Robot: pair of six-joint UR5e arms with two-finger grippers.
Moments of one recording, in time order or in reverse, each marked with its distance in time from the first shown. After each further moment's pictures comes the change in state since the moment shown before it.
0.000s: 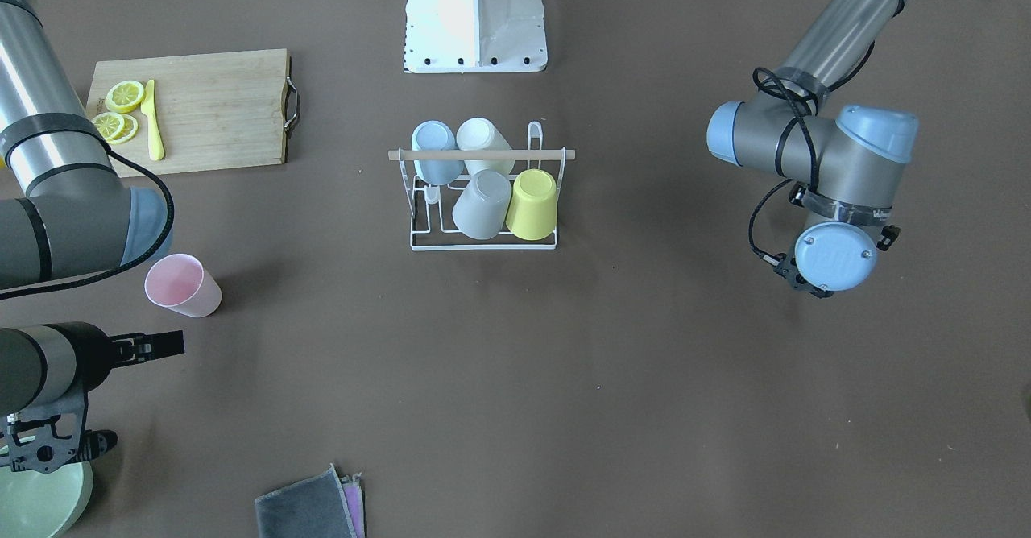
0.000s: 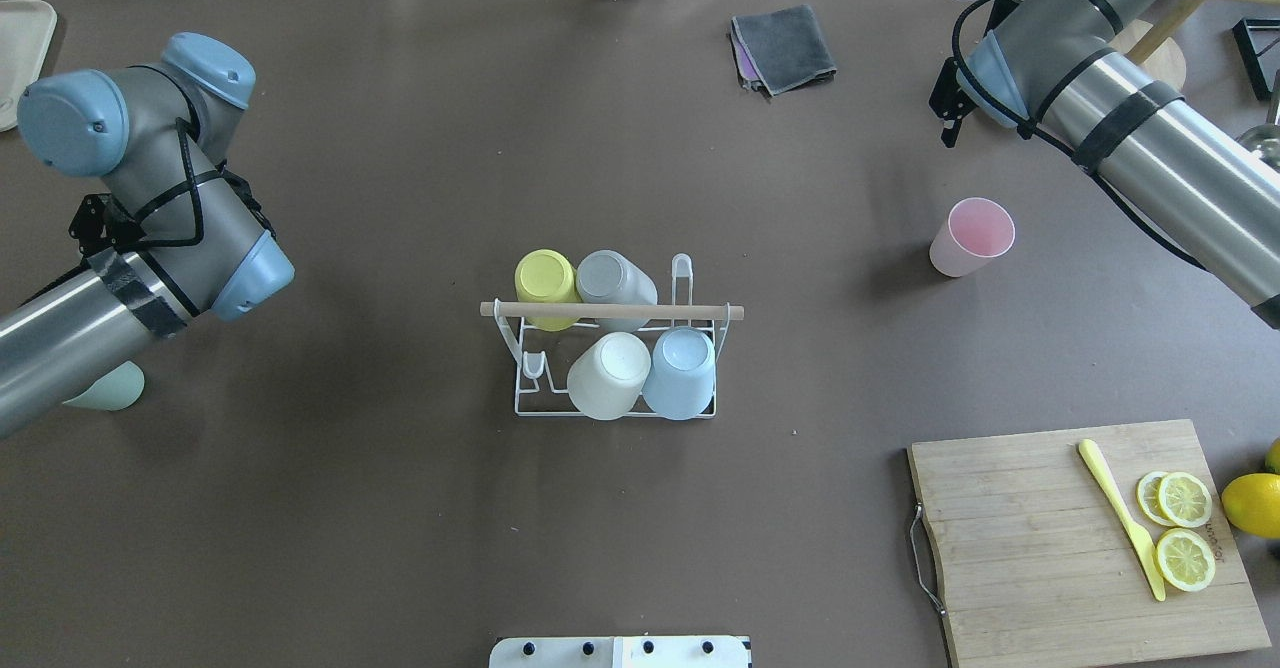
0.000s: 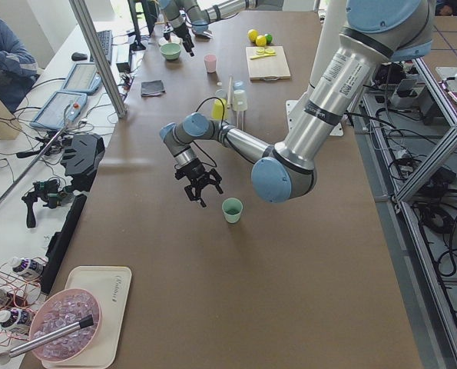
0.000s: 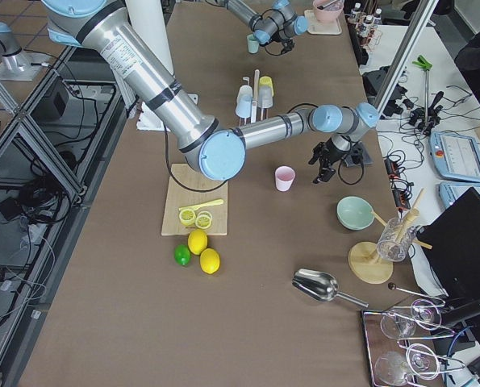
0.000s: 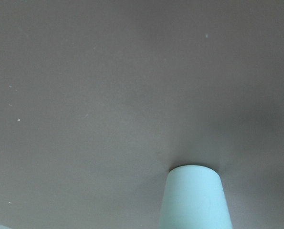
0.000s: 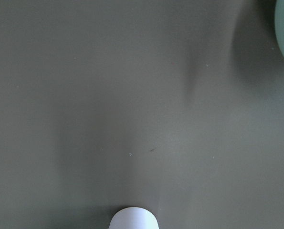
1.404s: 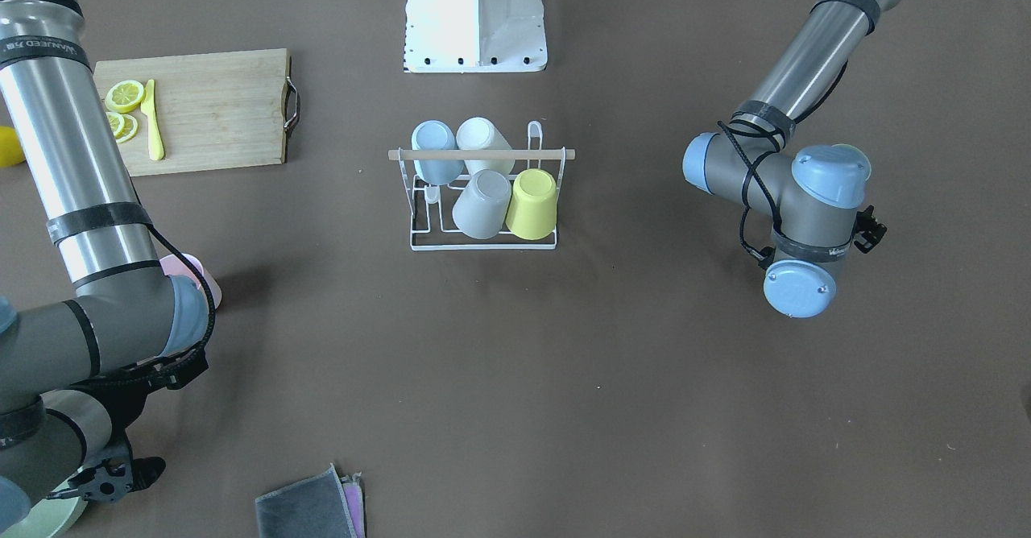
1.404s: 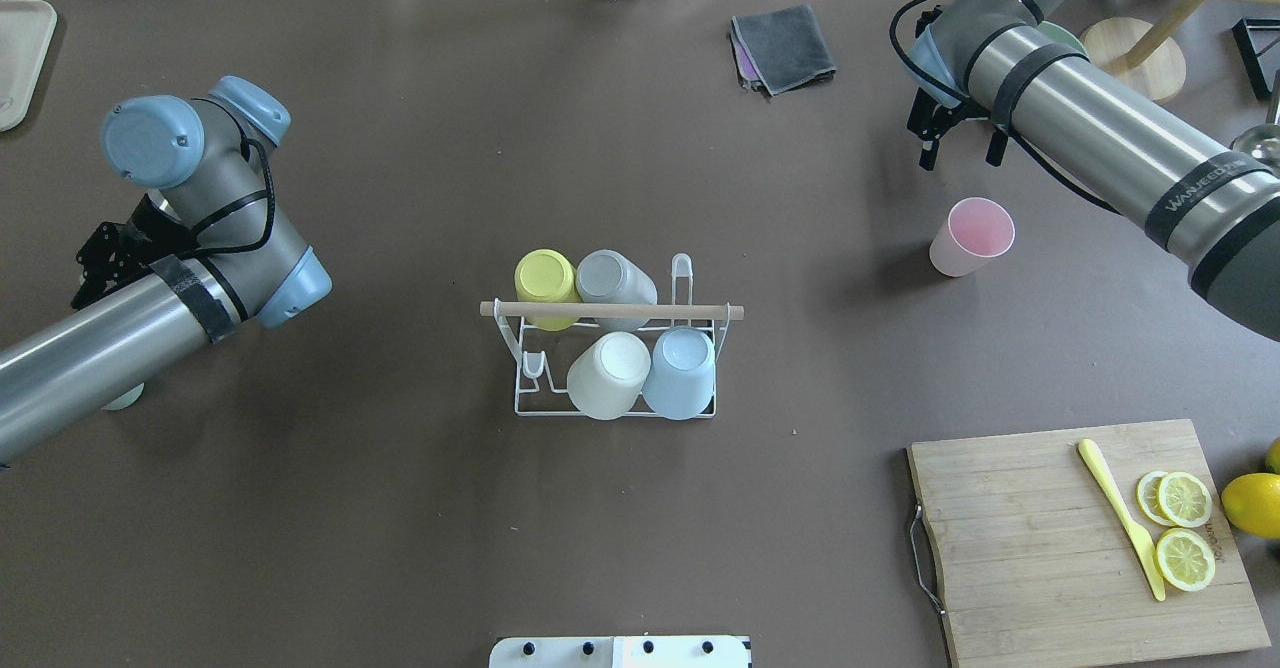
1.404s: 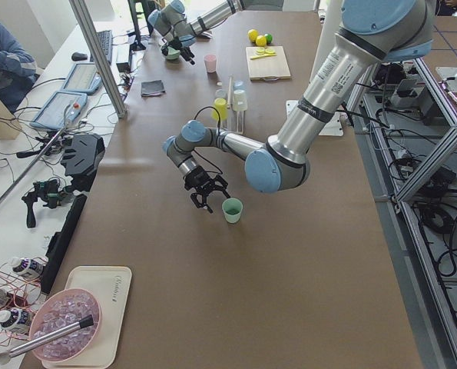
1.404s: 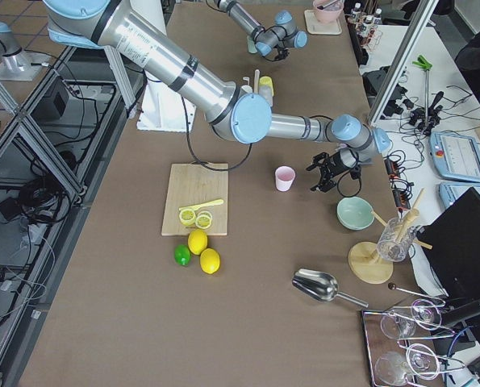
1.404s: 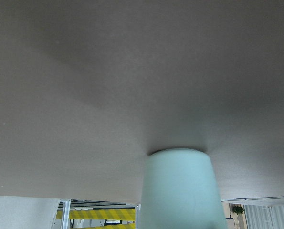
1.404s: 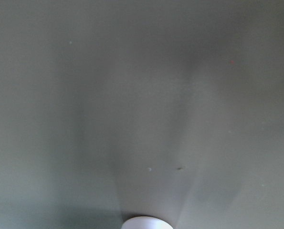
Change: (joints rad) left arm 0.037 -0.072 0.208 0.085 0.019 0.167; right arm -0.035 0.258 -0.556 -0.052 0.112 -0.312
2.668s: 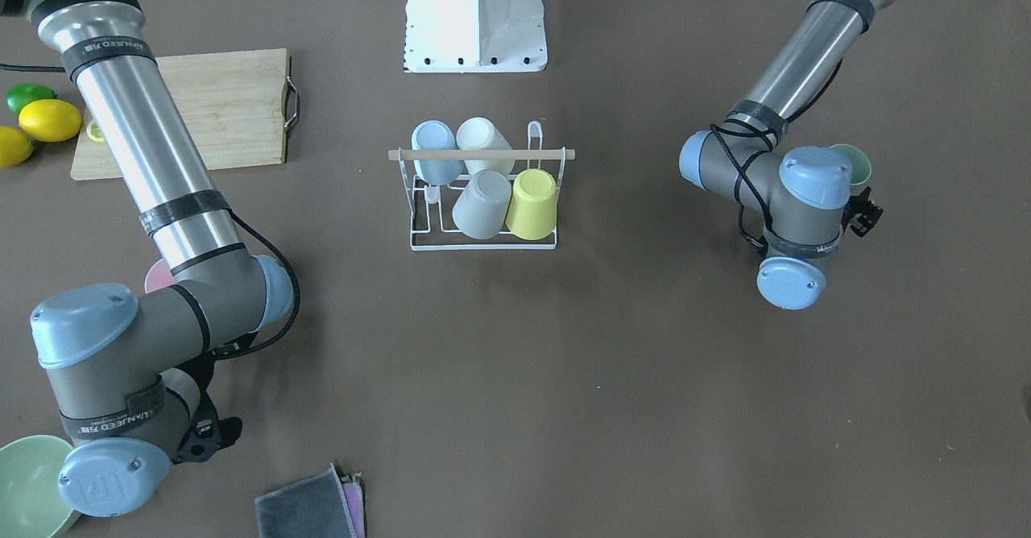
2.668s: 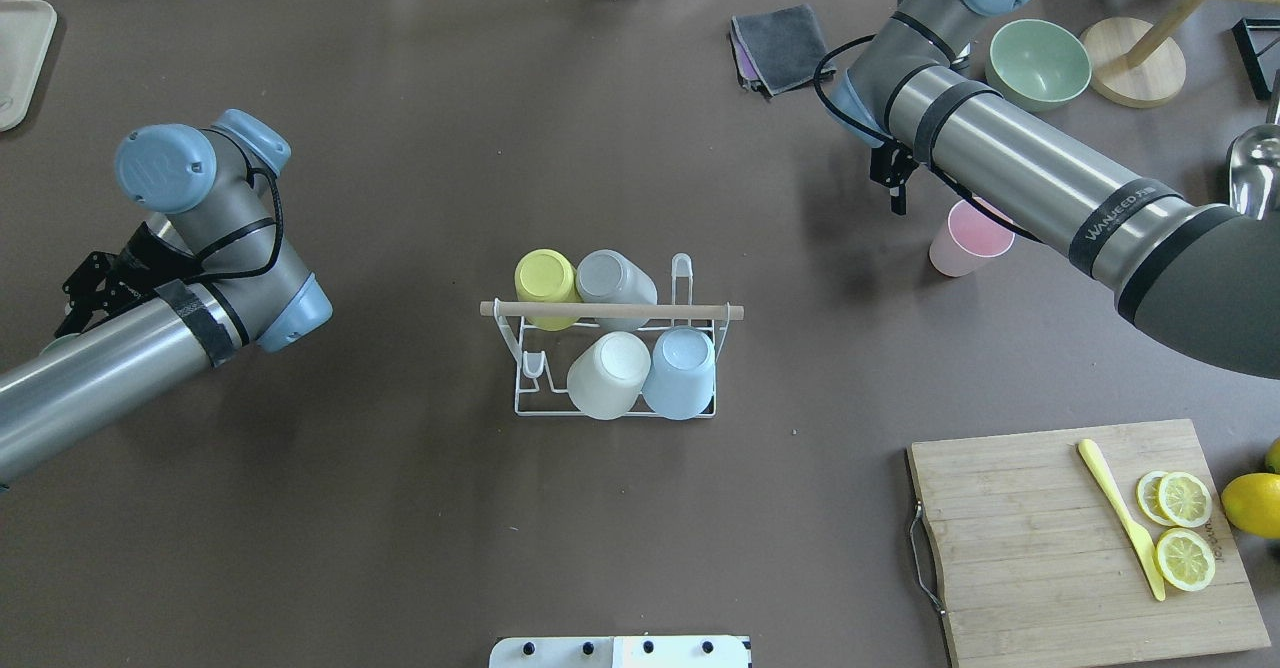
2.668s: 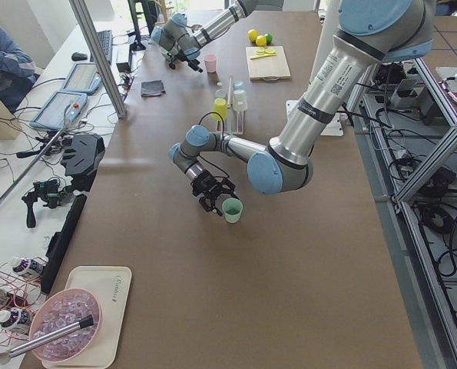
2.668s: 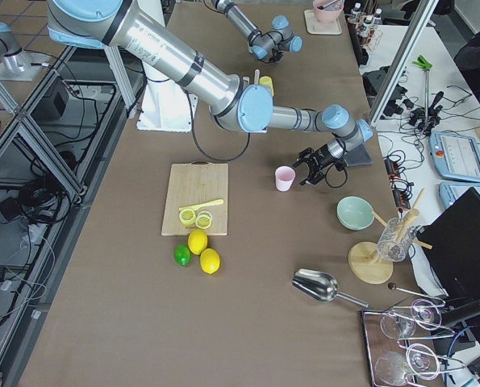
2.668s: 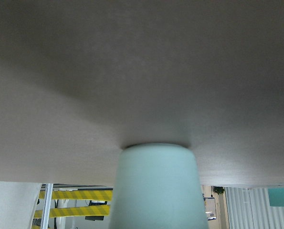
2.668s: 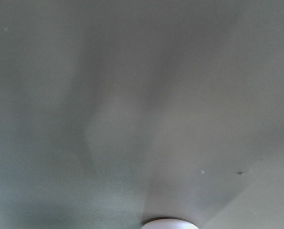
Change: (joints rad) left arm 0.031 0.022 0.005 0.062 -0.002 -0.017; right arm -0.090 0.063 -0.040 -0.100 -0.136 -0.069
